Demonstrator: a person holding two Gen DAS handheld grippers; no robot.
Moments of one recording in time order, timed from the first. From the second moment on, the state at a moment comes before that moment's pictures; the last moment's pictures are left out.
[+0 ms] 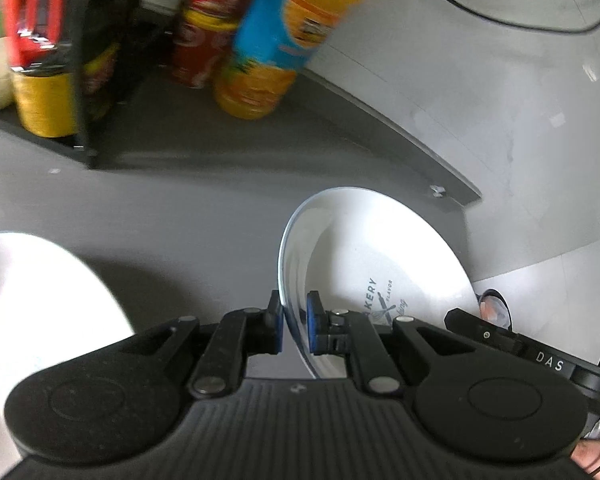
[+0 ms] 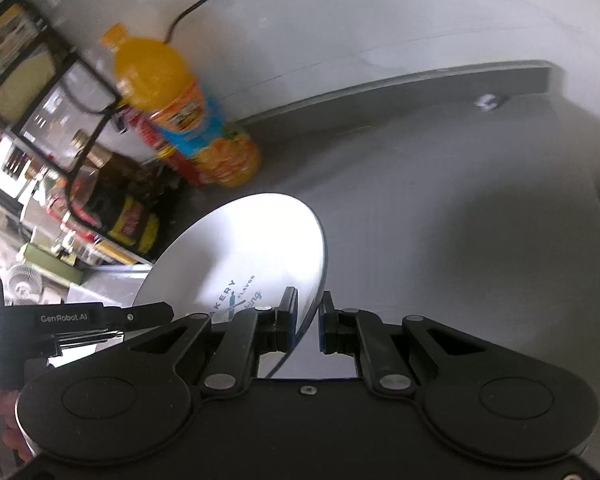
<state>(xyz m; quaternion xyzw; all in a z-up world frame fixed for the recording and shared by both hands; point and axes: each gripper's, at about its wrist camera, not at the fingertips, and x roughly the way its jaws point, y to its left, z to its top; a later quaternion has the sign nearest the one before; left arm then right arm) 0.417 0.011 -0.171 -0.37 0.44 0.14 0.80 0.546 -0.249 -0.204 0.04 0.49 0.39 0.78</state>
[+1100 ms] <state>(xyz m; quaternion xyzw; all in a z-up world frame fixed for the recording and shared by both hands) 0.257 0.120 -0.208 -0.41 0.45 0.17 0.78 0.420 -0.133 -0.219 0.00 0.52 0.42 0.75</state>
